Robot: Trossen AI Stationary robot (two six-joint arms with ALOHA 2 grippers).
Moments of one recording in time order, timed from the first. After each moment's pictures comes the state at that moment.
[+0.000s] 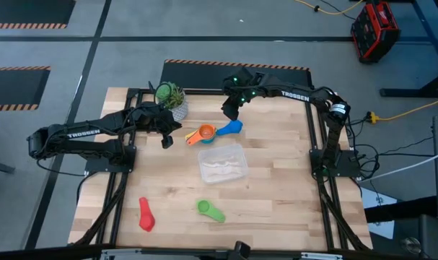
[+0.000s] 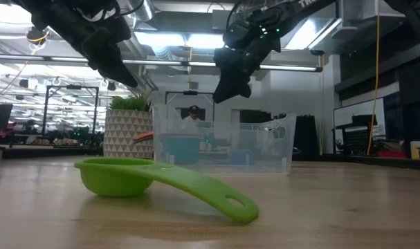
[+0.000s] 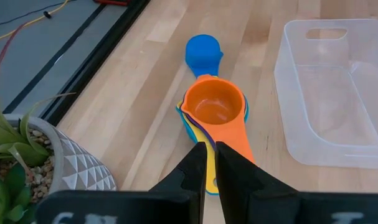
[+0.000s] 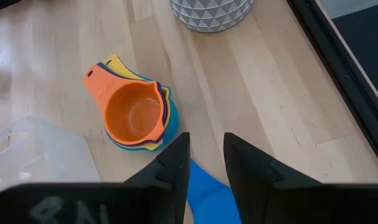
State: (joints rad) left arm 0.38 0.86 0.59 -0.33 0.01 0.06; right arm -0.51 1.90 1.59 -0.61 -0.31 -0.05
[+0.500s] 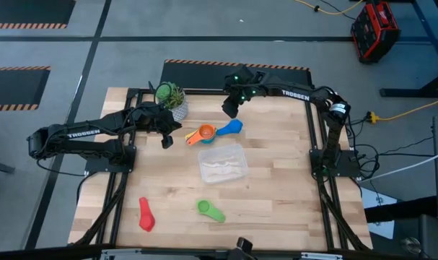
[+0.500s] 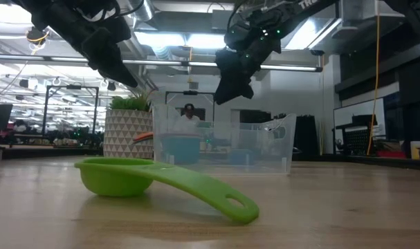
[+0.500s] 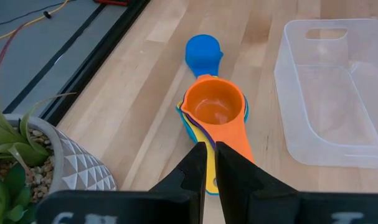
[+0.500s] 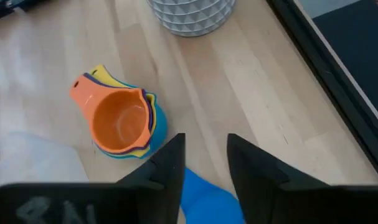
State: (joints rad) left arm 0.38 0.86 0.59 -0.33 0.01 0.06; right arm -0.52 1.90 1.59 -0.60 -0.29 -0.01
